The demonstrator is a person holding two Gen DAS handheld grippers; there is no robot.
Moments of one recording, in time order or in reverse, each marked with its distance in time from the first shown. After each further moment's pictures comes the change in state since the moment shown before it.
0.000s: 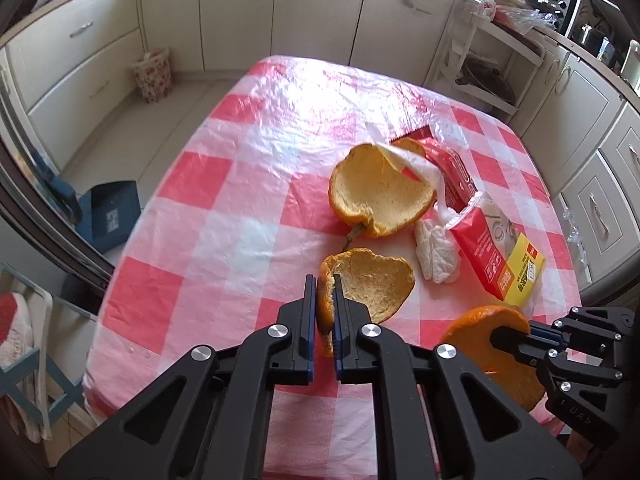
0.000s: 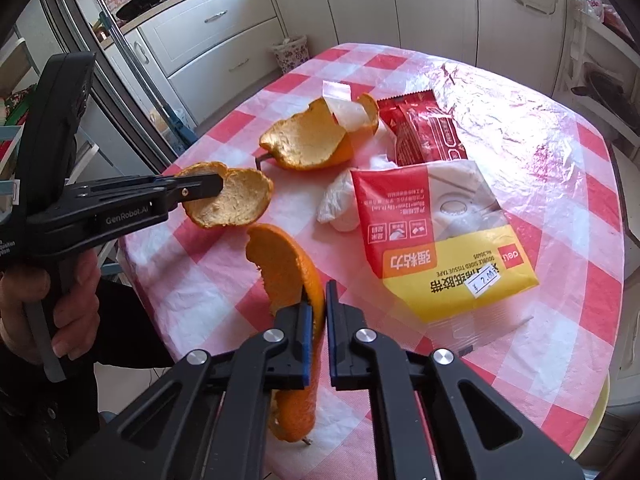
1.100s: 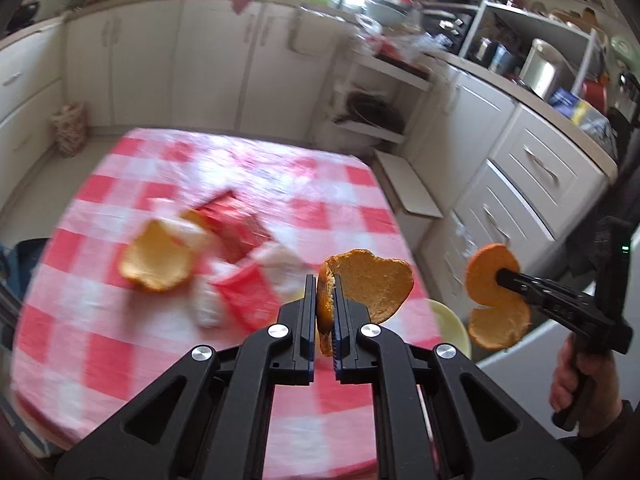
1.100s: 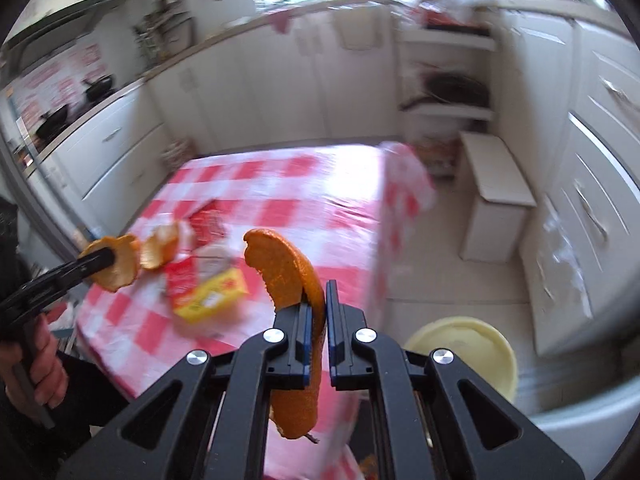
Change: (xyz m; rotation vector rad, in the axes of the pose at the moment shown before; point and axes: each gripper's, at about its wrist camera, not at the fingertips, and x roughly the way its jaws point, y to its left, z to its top) left arm -0.059 -0.155 0.001 0.125 -0.143 -0.324; right arm -0.167 -0.161 -0.078 0.364 -0.261 -0.314
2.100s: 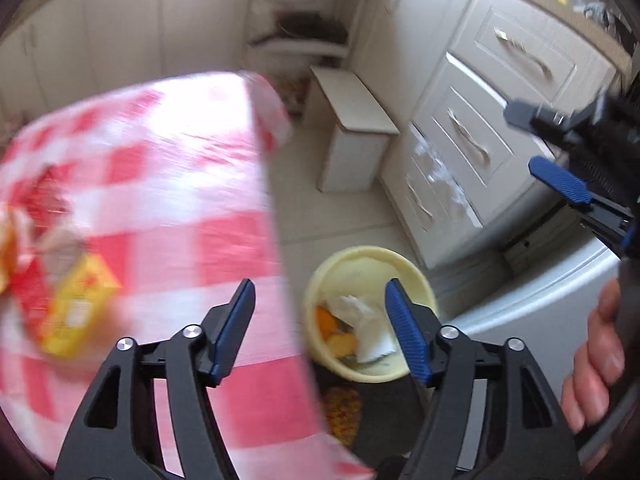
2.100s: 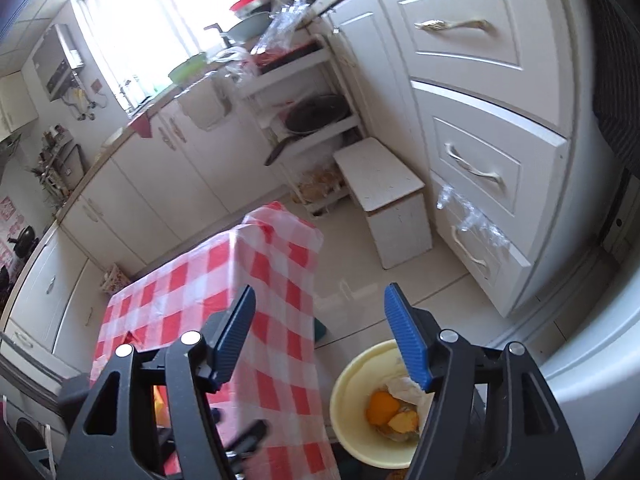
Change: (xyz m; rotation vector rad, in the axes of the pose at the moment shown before) left arm 0.121 -0.141 -0.018 0.134 0.208 0.017; right arm -0.025 -0.096 0.032 0.389 -0.207 -0.108
